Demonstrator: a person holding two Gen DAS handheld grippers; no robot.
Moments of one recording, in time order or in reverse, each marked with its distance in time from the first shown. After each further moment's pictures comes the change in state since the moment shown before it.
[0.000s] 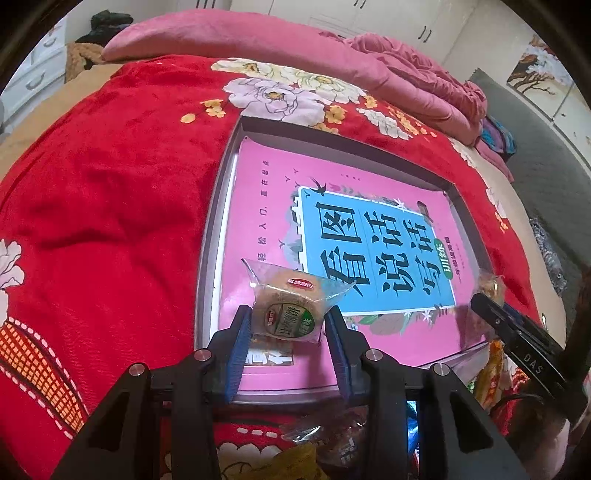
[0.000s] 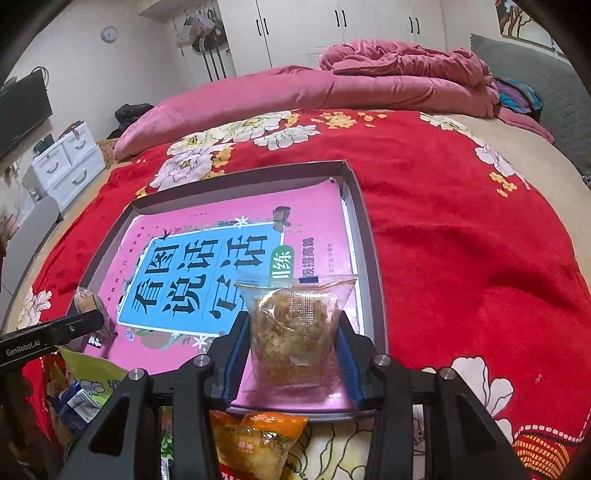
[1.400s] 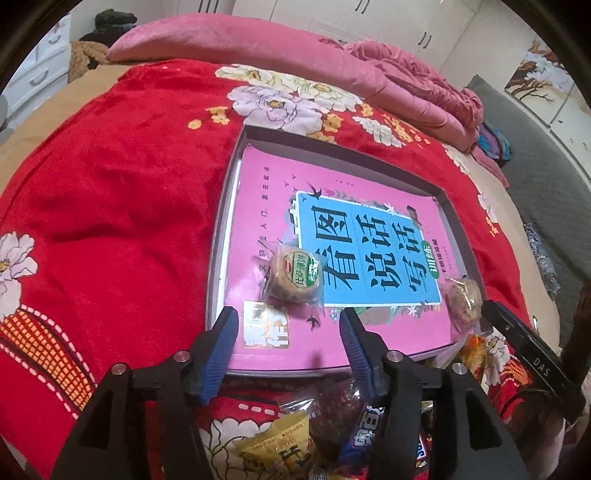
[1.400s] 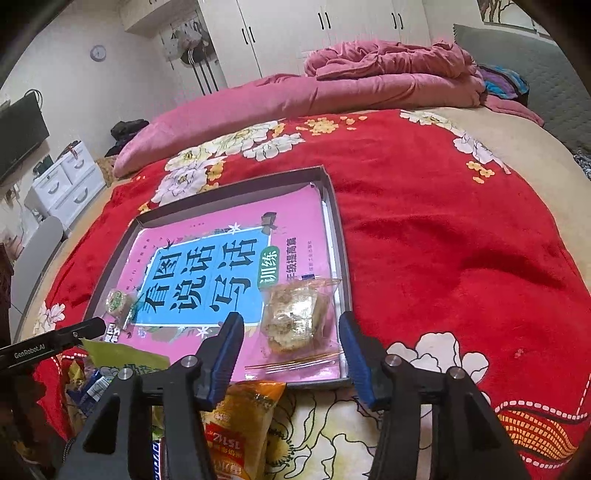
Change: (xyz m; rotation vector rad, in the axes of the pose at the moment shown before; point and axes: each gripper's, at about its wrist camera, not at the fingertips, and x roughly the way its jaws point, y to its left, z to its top) left arm -0.024 0.001 -0.005 -0.017 -0.020 -0.019; right arm -0.032 -0.017 -0.006 0.065 -0.037 0.029
